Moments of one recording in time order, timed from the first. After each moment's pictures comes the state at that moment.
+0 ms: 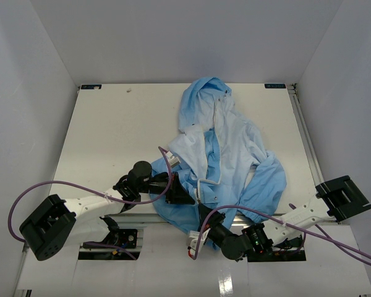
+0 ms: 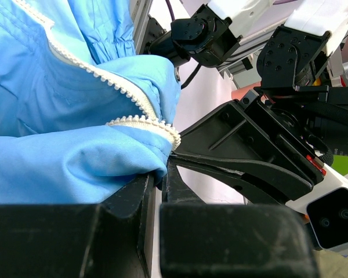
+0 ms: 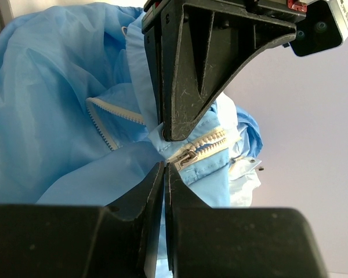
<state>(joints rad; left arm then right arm) -0.81 1.14 0.34 0.61 0.82 -0.77 1.98 1.13 0.33 0.49 1.10 -0.78</state>
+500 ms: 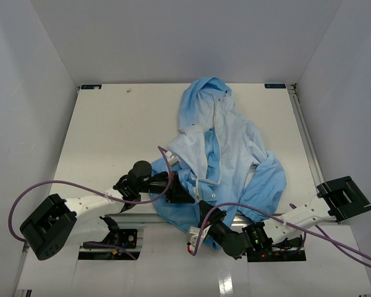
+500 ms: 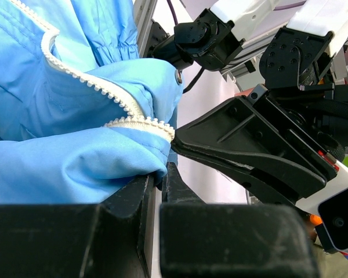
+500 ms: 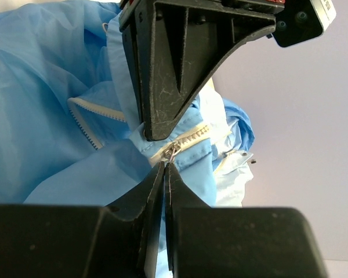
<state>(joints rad) -0.80 1.15 0.34 0.63 0.81 -0.76 1.95 1.12 0.33 0.54 1.12 -0.82</state>
